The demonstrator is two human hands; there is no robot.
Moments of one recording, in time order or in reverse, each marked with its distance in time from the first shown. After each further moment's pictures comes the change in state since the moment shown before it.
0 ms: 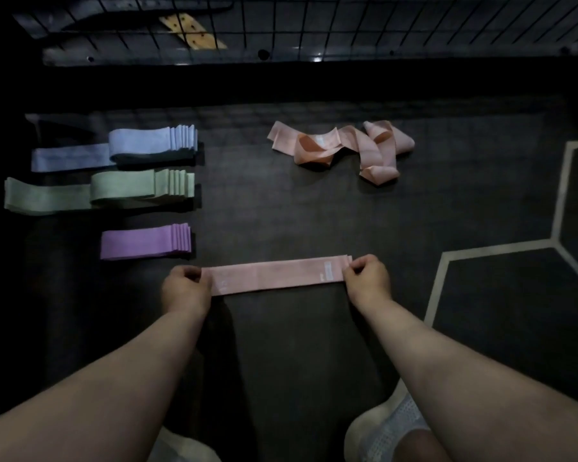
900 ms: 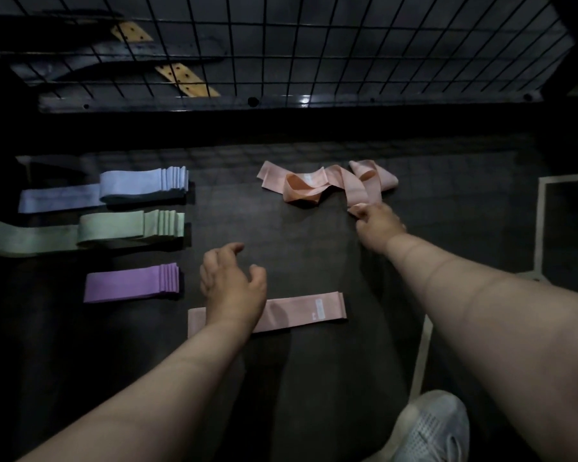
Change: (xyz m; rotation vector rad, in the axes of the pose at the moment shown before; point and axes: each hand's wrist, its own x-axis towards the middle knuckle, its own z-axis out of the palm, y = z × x) left_hand -0.059 0.103 0.023 0.072 -0.012 0.466; right_hand 0.117 -0.103 -0.084 -0.422 -0.051 -0.249
